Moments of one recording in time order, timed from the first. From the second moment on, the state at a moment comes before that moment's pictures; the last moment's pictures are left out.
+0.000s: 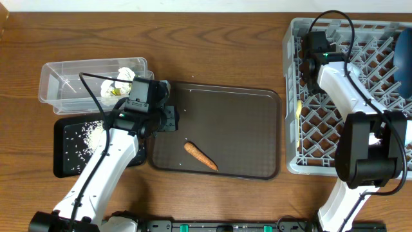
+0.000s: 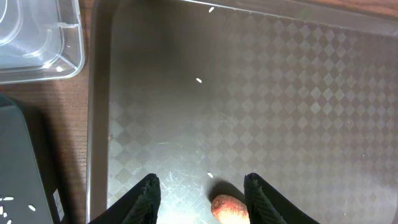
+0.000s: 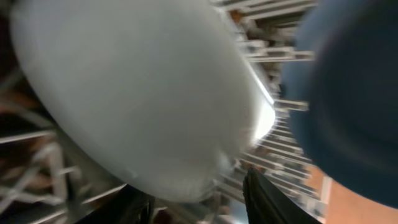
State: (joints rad) left arm -0.22 1.36 0.92 -0.65 0.17 -0.27; right arm 0.07 2.00 1.48 -0.78 0.79 -0.06
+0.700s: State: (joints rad) left arm -0.23 1.36 0.92 -0.67 0.17 -0.34; right arm 0.08 1.70 1.48 -0.74 0.11 -0.04
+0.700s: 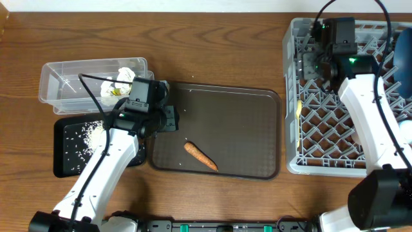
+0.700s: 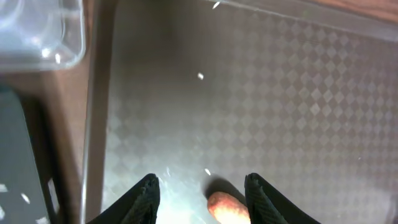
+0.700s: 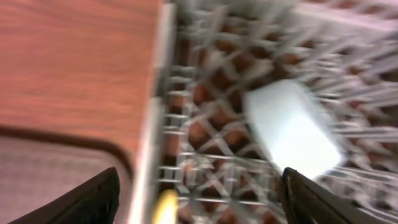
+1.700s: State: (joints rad) left arm -0.47 1.68 0.88 -0.71 0.17 -1.28; right arm 0.08 1.70 1.48 -0.75 -0.01 -0.04
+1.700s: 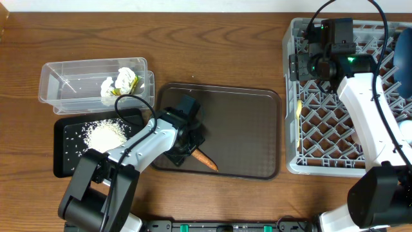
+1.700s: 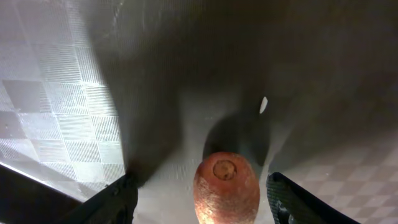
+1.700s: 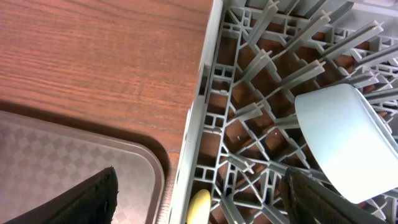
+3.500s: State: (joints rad) left arm 0.27 1.30 0.87 -0.77 -0.22 -0.84; right arm 0.08 1.70 1.48 -0.75 -0.01 -0.04
